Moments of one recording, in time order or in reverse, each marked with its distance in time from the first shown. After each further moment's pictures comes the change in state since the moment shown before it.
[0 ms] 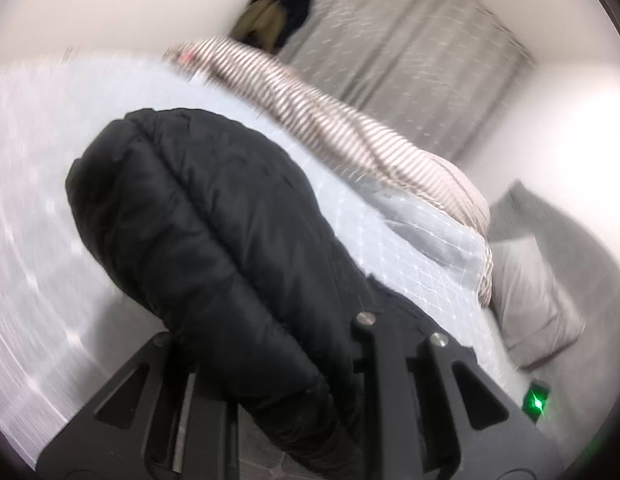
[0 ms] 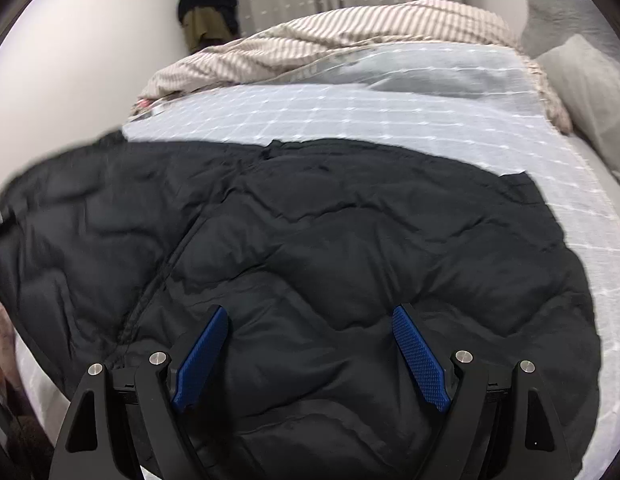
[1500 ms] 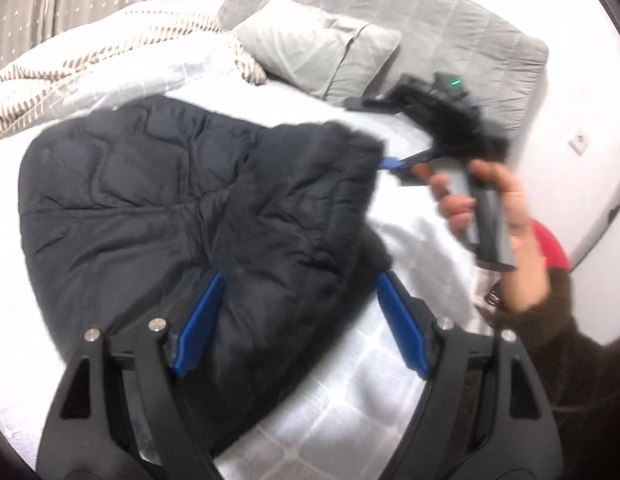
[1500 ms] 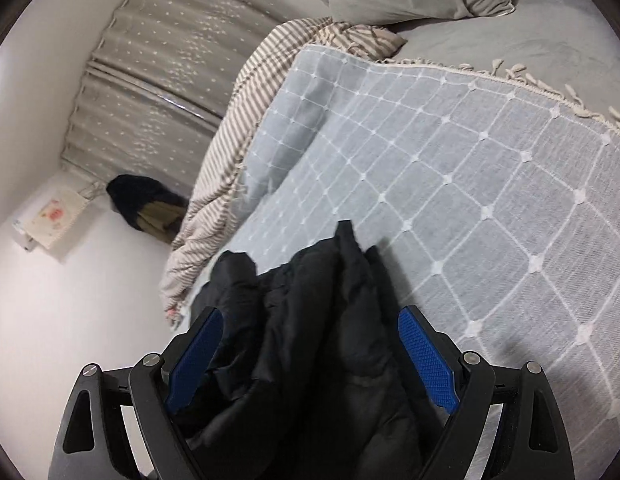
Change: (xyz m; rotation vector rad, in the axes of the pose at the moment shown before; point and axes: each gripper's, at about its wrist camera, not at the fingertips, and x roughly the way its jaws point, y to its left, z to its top) left arm 0.018 -0.197 -0.121 0.794 0.577 -0.686; right arm -0.108 -0.240 -0.025 0.818 -0.260 0.288
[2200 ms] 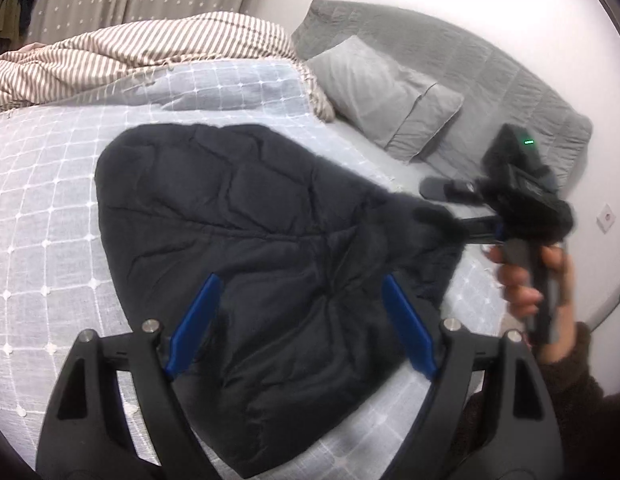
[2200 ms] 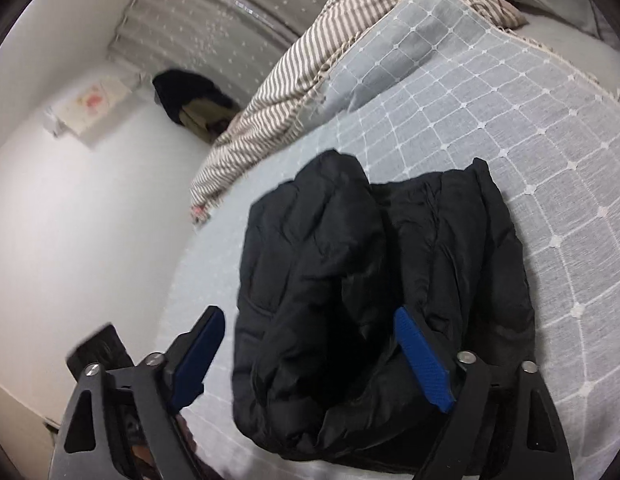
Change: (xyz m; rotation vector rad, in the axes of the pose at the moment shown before) left arm -0.020 0.070 -0.009 -0.224 -0.110 0.136; right arm 0.040 0.103 -0.046 -0.307 0.277 0.050
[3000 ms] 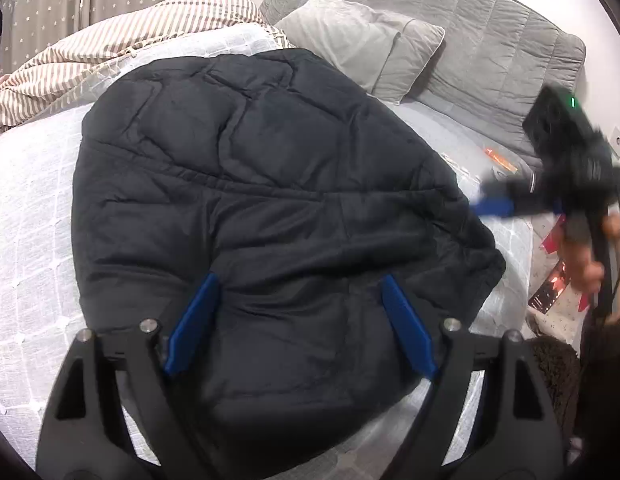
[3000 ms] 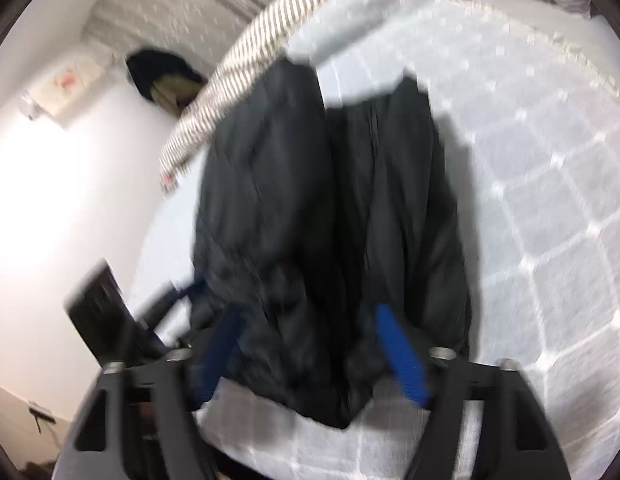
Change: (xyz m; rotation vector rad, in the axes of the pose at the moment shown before) left arm 0.045 -0.040 -0.047 0.168 0.094 0.028; right arm -0.054 -0.059 -0.080 0.044 0.041 -0.080
